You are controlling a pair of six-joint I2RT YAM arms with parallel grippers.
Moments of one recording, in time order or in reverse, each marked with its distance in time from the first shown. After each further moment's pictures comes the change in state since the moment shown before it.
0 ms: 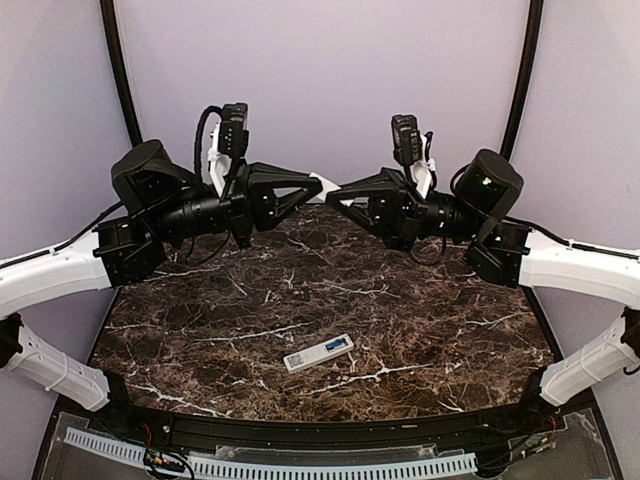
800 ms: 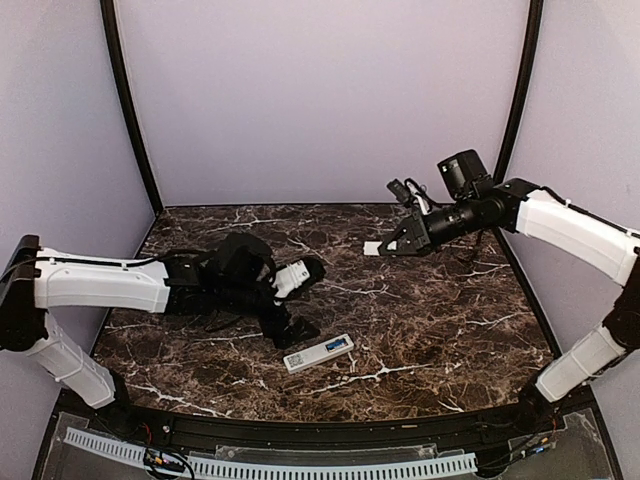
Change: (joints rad) left arm 0.000 0.176 -0.202 -0.527 -0.386 0.272; right arm -0.374 0.104 0.230 -1.232 0.003 -0.055
